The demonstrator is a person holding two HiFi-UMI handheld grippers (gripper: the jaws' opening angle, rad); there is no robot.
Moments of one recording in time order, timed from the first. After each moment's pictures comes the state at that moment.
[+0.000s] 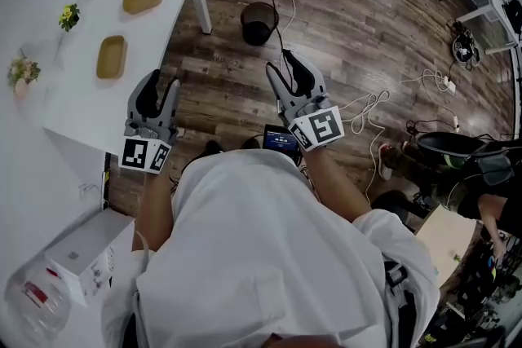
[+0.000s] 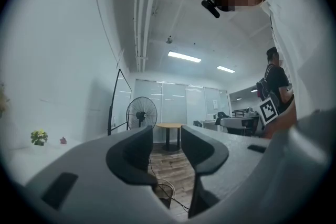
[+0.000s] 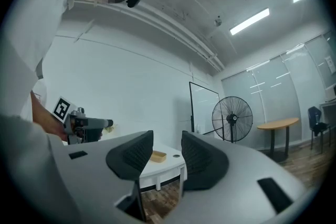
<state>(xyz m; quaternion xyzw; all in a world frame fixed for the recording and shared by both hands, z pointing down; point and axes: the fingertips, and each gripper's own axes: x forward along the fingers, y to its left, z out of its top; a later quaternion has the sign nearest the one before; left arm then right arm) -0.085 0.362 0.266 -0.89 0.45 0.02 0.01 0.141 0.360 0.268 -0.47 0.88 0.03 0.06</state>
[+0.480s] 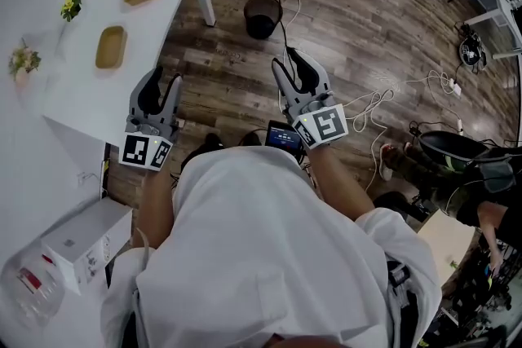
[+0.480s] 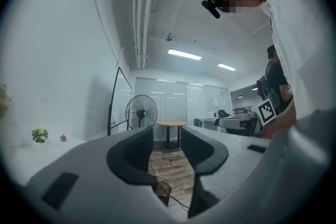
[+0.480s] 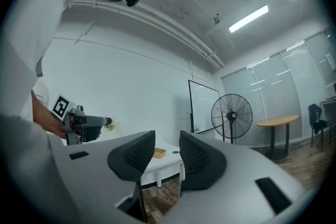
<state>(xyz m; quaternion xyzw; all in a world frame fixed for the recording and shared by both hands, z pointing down) -0.061 0.378 0.274 -0.89 0.46 0.01 0.01 0.167 0.368 0.282 -0.46 0.88 0.02 0.05</state>
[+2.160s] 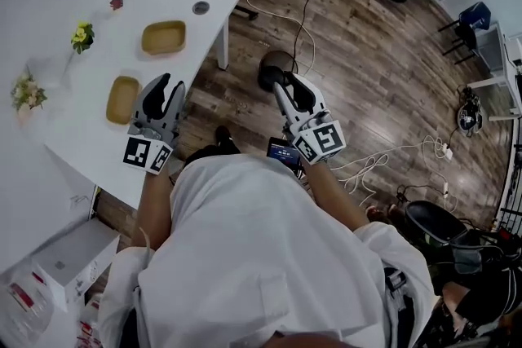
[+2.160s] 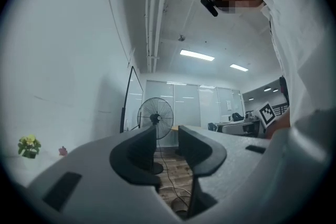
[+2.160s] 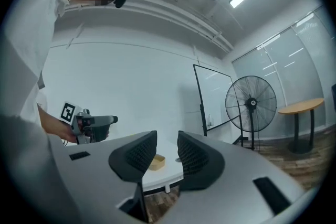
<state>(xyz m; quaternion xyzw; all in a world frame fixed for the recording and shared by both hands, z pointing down) -0.133 0.155 0.274 -0.87 0.50 0.03 0.01 0.096 0.131 0.299 -0.39 0.92 -0.04 0.04</state>
